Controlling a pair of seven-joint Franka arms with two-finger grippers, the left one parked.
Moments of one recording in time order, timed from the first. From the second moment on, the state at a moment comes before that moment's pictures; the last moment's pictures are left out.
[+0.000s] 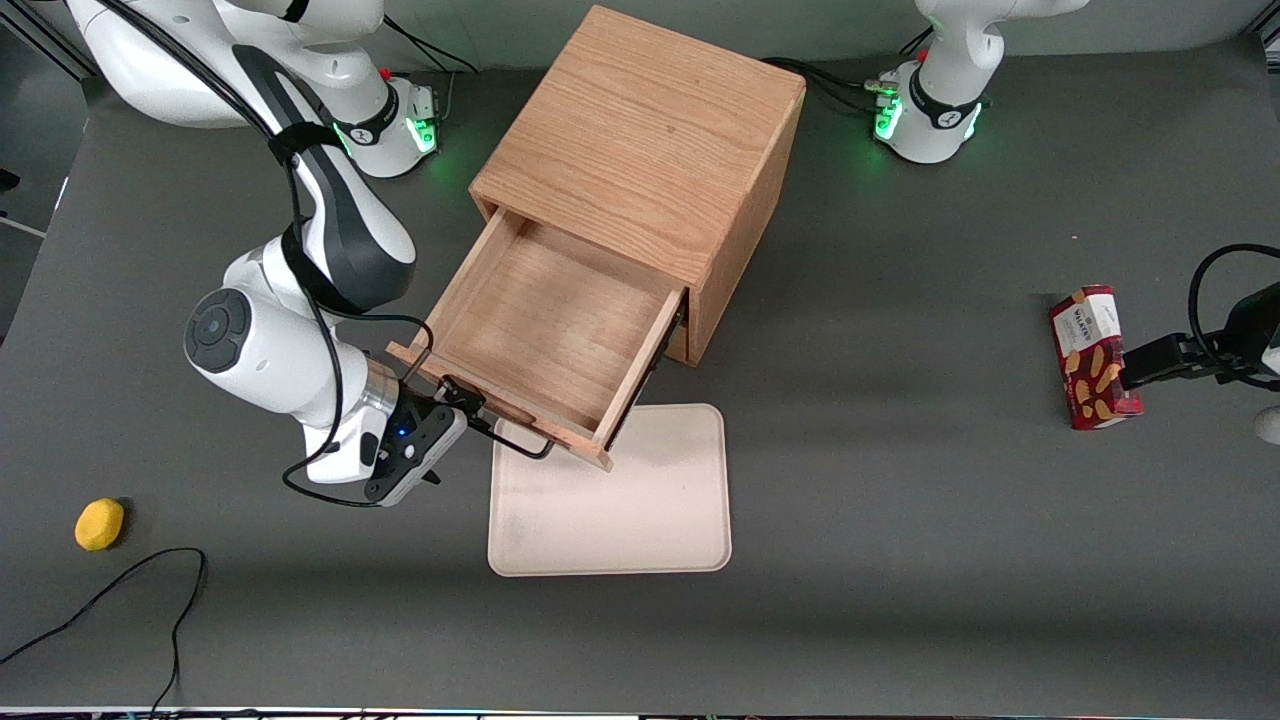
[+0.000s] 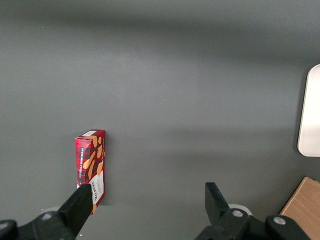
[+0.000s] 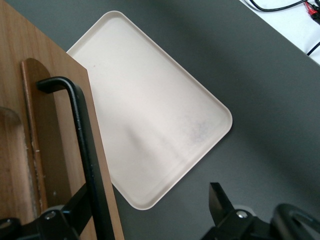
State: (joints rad) arm 0.05 0.46 0.33 -1.59 0.10 2.22 -0.51
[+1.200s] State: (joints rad) arm -0.04 0.08 0.04 -1.55 0.08 1.67 -0.06
